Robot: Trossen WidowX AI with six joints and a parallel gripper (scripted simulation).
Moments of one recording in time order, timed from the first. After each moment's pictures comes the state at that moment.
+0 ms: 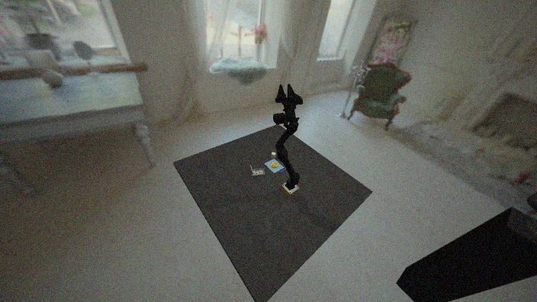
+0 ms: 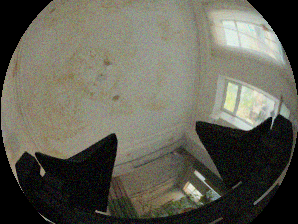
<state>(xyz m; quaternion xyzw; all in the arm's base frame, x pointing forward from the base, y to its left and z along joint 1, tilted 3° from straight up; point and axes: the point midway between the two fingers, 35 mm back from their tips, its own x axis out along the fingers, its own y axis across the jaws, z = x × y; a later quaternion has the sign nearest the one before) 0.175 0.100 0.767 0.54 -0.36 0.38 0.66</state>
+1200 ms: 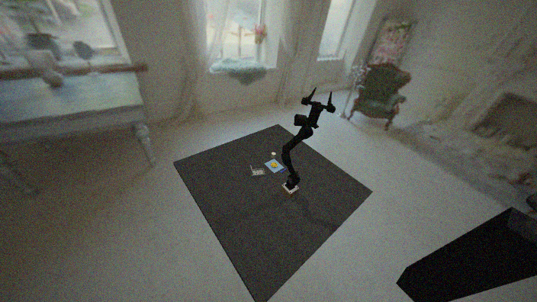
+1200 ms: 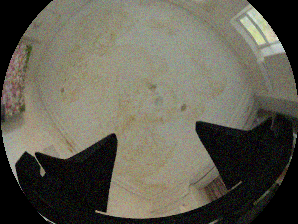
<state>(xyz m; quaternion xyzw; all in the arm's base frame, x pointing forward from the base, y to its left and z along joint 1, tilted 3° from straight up) 0.024 -0.017 0.788 0.70 -0.35 0.56 0.27</state>
